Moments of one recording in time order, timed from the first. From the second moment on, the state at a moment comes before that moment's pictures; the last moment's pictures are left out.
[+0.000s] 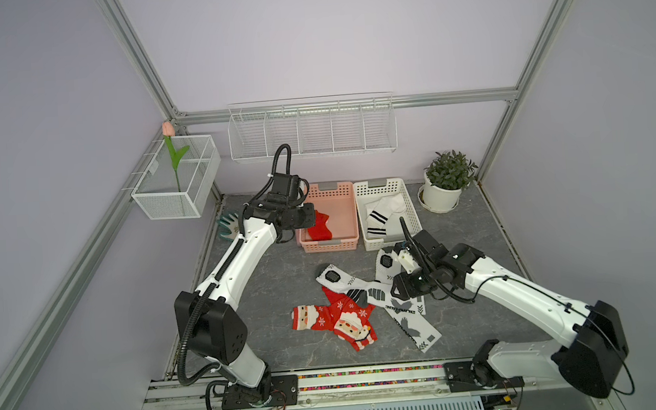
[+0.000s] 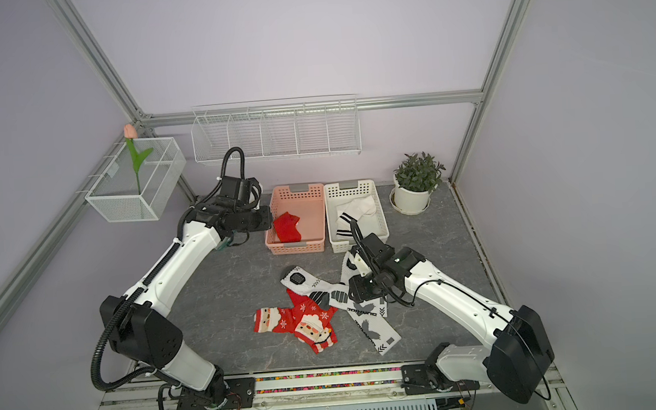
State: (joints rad) left arm -0.41 1.63 1.59 -0.81 0.05 -0.30; right arm 0.70 1.29 1.01 -0.91 -0.23 0.41
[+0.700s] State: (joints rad) left arm -0.41 1.63 1.59 -0.81 0.05 -0.30; right arm 0.84 1.51 1.04 -0.82 -0.14 0.39
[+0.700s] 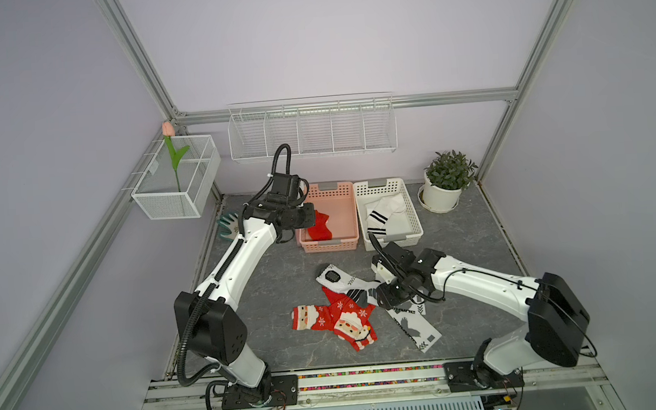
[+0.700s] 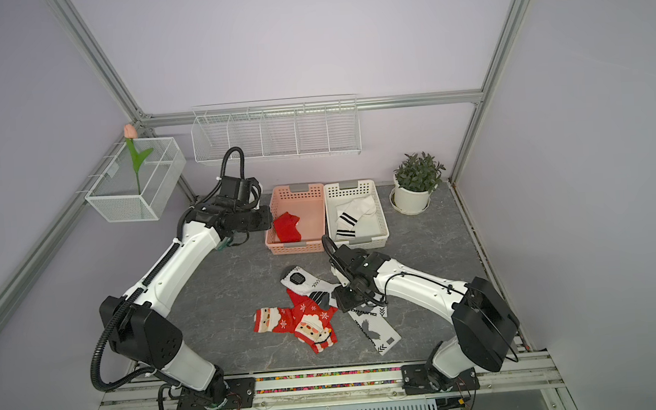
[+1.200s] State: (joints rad) left arm -0.41 1.63 1.59 -0.81 0.05 -0.30; right arm 0.88 1.64 1.12 -0.81 -0.10 0.33
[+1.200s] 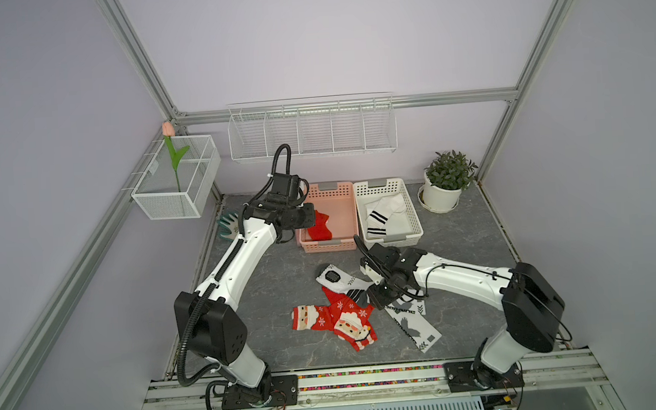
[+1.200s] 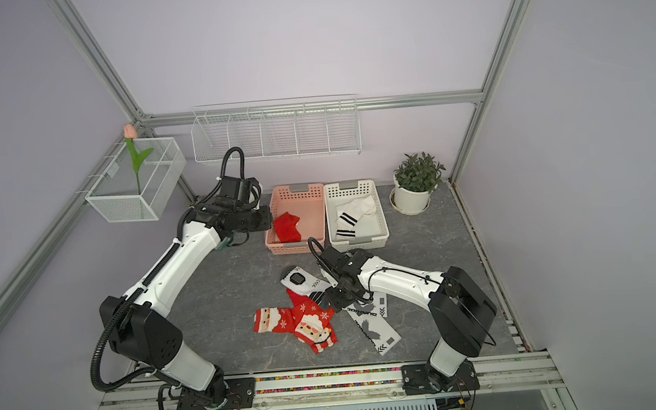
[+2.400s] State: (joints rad) left arm -0.39 1.61 1.58 -0.80 0.03 -0.30; right arm 0.88 1.78 1.18 -0.76 -0.13 0.31
